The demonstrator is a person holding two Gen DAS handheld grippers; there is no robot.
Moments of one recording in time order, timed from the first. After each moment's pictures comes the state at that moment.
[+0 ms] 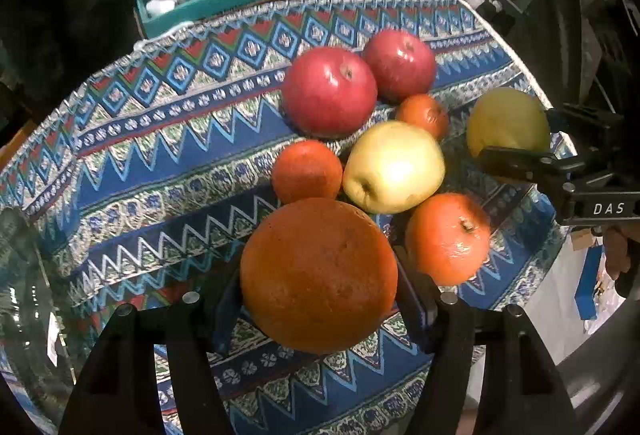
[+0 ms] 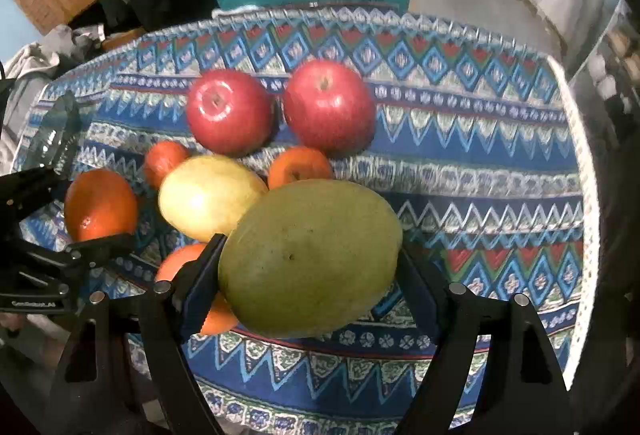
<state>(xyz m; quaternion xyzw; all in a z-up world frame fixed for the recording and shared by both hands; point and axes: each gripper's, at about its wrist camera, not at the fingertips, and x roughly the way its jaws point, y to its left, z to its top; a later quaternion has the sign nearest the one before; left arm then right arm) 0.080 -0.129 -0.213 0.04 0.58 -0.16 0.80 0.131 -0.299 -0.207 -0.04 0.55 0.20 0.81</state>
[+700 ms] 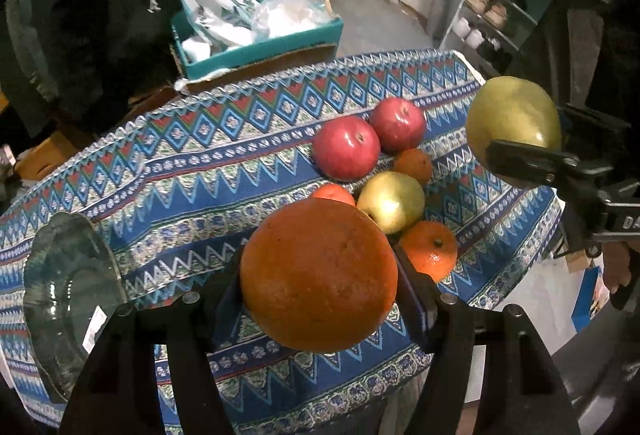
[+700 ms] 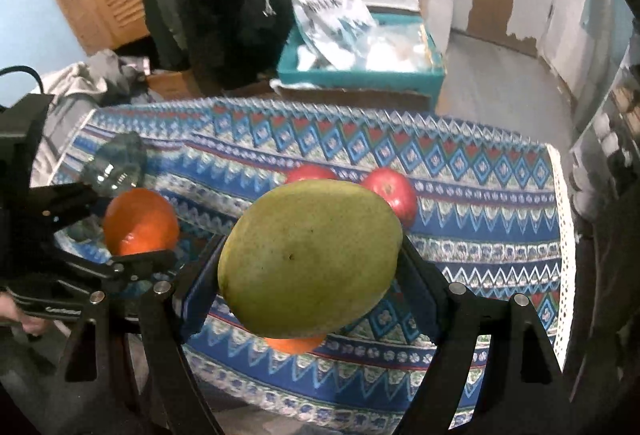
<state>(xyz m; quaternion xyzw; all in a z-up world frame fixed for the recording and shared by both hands) 0.063 -0.093 -0.142 0.02 0.53 -0.14 0.84 0.106 -0.263 -0.114 -0.04 0.46 0.25 0.85</state>
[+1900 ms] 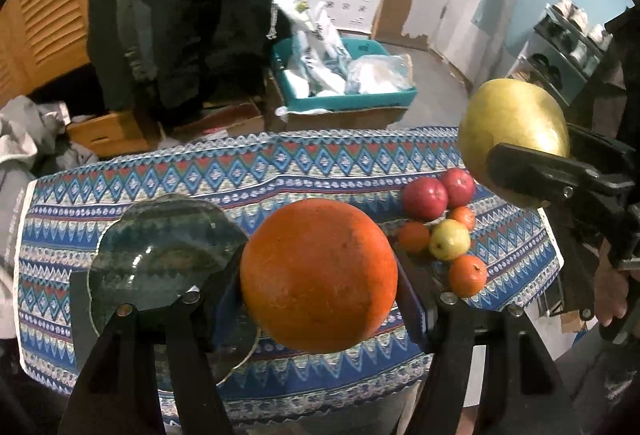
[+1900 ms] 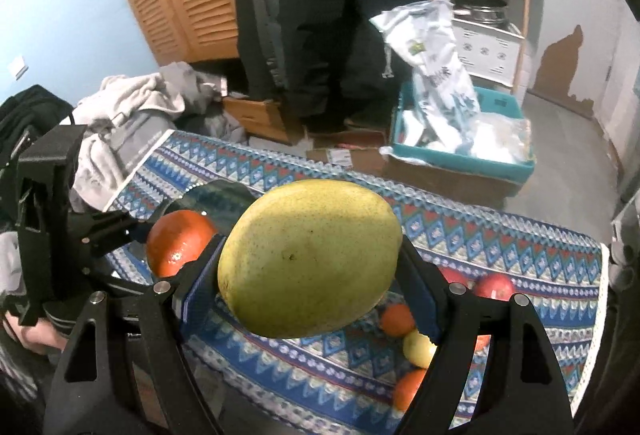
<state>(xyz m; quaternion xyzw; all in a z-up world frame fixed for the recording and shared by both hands) 0.035 0.042 -0.079 -0.05 0.48 -0.06 0.87 0.096 -0.115 -0.030 -0.04 0.41 0.36 0.84</state>
